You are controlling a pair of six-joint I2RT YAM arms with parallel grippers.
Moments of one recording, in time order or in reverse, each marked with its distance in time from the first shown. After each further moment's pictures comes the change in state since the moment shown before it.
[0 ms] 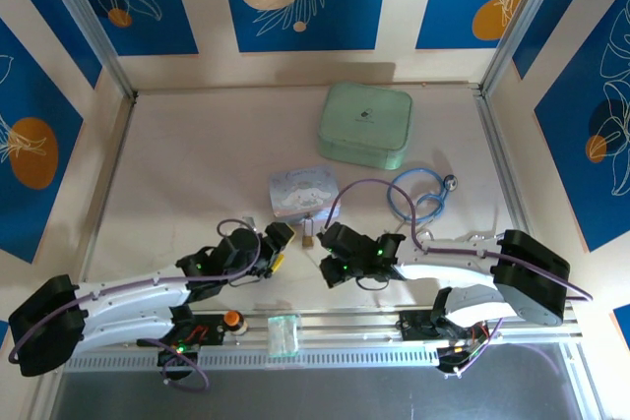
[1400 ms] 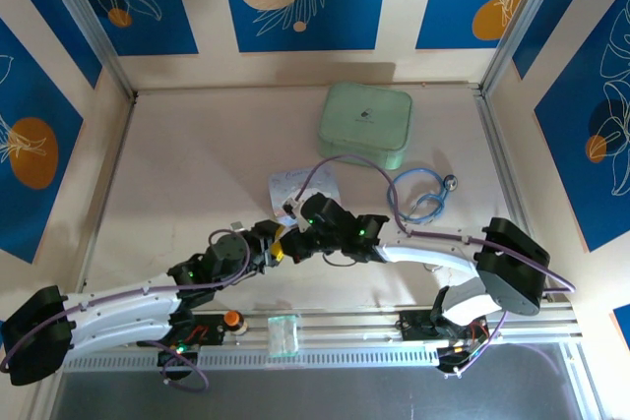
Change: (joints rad) left arm -0.012 -0.119 -0.068 0.140 -0.119 -0.331; right arm -0.034 0.128 0.232 0.224 -0.150 -0.060
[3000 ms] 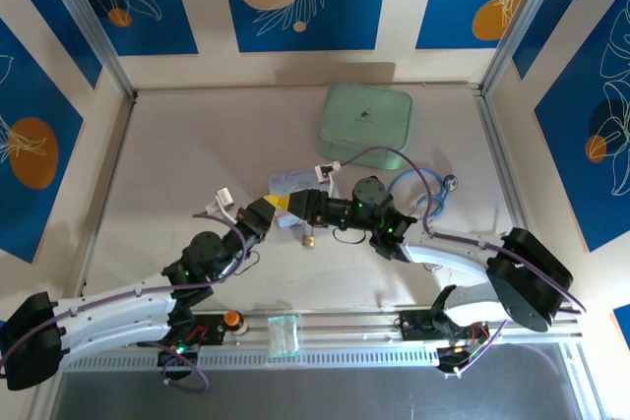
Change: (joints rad) left arm 0.000 -0.055 0.045 0.369 -0.175 0.782; right arm -0.217 -0.100 -0.225 0.772 -0.293 0.595
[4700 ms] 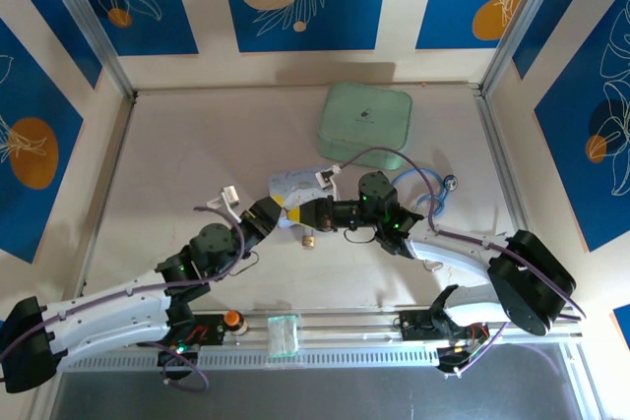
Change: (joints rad) left arm 0.000 -0.020 0.104 -0.364 0.011 0.060; right arm -0.081 -0.031 -0.009 -0.140 -0.248 -0.078
